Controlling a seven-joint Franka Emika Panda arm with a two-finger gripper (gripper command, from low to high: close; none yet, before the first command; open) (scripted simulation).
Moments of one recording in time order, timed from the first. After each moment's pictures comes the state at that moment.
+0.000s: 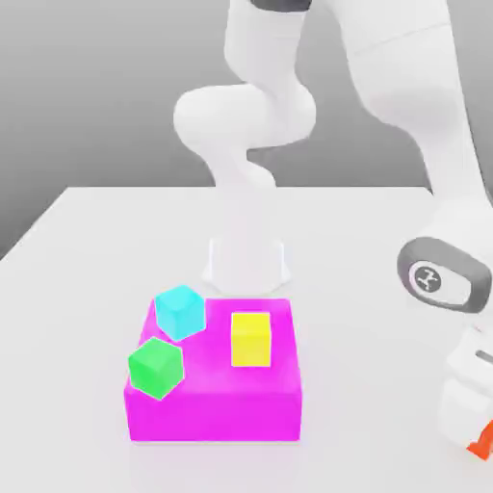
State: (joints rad) arm 0.31 0.49 0.29 -2.30 -0.35 2.75 0.94
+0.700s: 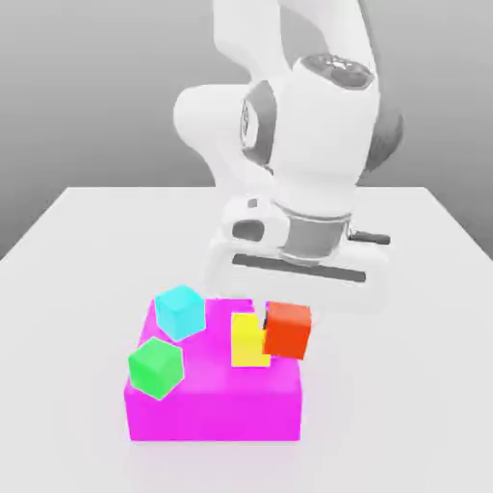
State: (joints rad) arm -0.07 -0.25 0.12 -2.70 -0.14 2.42 1.18
